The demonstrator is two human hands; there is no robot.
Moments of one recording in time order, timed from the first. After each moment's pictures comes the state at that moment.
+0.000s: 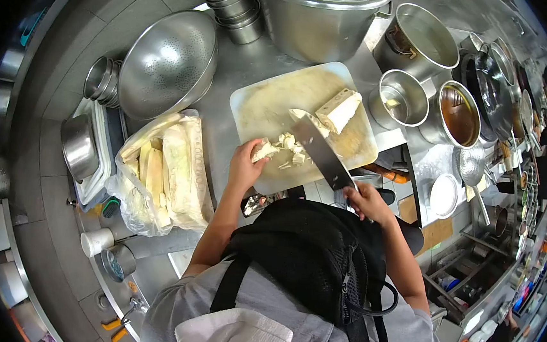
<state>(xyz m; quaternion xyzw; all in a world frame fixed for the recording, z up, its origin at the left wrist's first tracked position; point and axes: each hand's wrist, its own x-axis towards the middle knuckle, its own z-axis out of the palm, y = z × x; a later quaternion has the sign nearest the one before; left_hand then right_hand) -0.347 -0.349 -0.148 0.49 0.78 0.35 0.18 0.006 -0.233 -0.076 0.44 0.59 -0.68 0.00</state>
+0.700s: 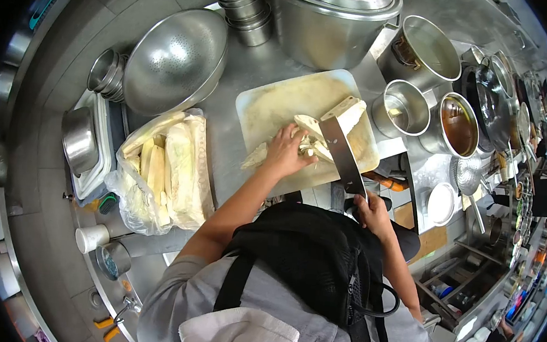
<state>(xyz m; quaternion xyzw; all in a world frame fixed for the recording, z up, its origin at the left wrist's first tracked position) -0.298 -0.275 -0.129 0.62 0.72 0.27 0.13 0.017 -0.255 -0.065 0.50 0.62 -0.60 -0.07</state>
